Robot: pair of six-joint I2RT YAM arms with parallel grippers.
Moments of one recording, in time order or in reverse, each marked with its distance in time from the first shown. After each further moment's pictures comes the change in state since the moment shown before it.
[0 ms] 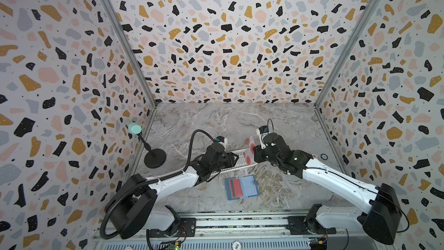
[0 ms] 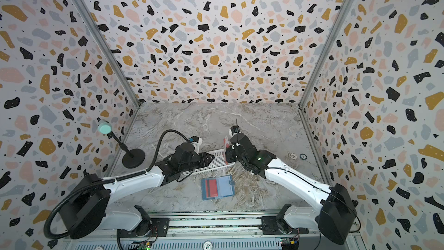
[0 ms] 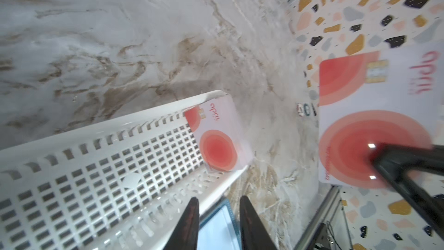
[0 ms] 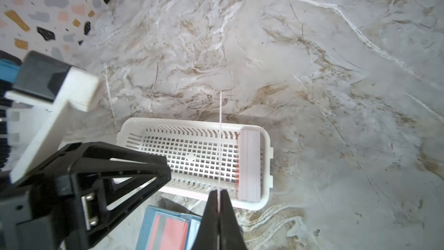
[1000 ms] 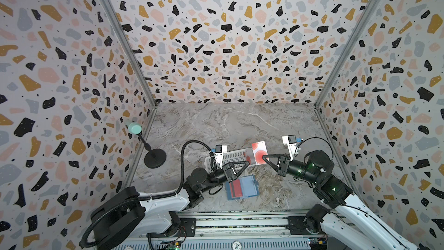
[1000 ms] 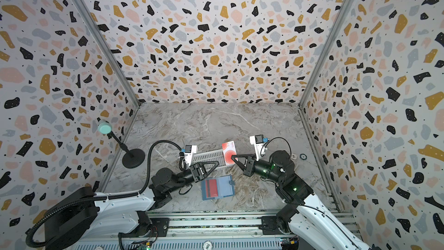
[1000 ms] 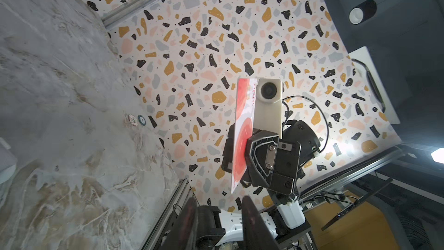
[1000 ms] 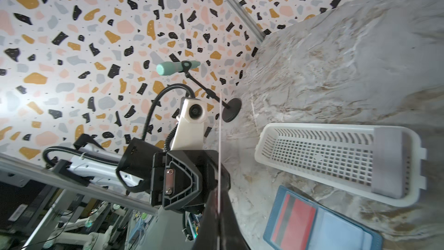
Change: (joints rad) left arm -0.210 -0.113 -0.315 0.971 0.087 -0.358; right arm -0.160 -0.550 -0.318 0.317 -0.636 0.317
